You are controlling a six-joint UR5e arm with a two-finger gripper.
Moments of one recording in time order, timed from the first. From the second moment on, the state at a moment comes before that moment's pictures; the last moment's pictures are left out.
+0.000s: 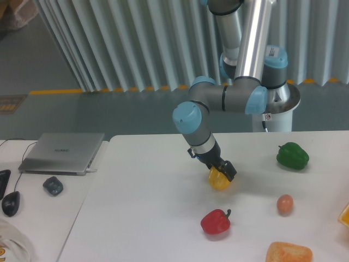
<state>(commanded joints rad) 1.95 -1.92 -1.69 -1.26 1.76 0.48</state>
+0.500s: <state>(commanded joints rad) 1.96 -1.92 -1.68 -1.27 1.76 0.48</state>
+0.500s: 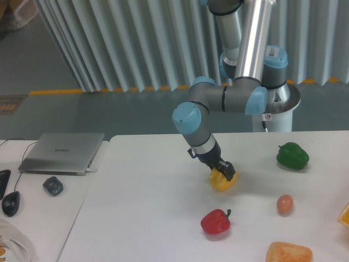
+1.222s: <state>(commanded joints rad) 2.07 -1.85 -1.56 -1.33 1.70 0.70</state>
